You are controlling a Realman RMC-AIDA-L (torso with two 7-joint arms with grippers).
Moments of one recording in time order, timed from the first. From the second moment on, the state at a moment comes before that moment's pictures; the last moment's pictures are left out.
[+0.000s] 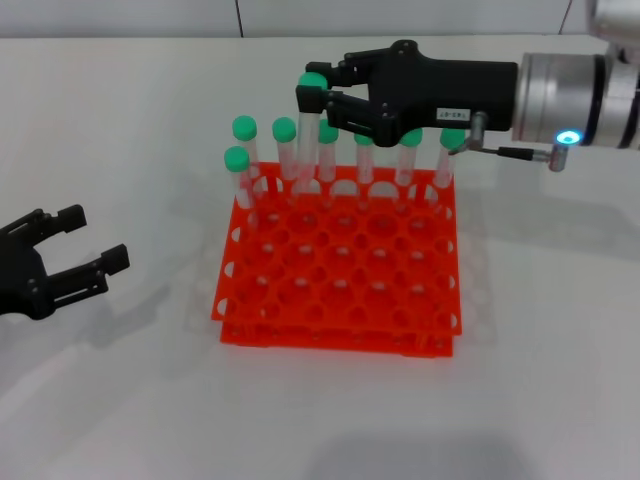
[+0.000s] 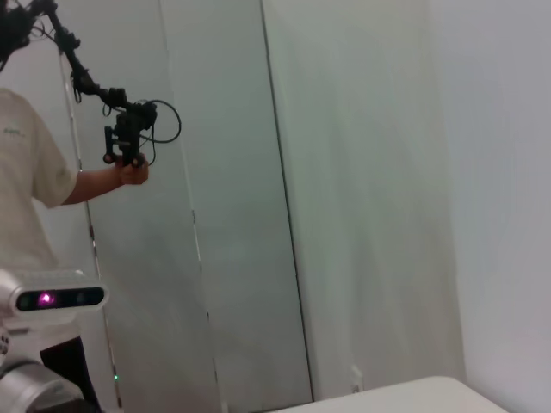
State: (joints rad) left arm -0.15 -2.03 0.75 0.77 1.69 1.56 -1.29; right arm 0.83 2.02 -1.26 -0.44 -1.31 -1.32 1.24
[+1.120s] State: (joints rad) left arm -0.21 -2.03 0.74 0.88 1.82 1.56 -1.42; right arm 0.88 2.03 -1.55 -0.44 -1.11 -1.10 1.22
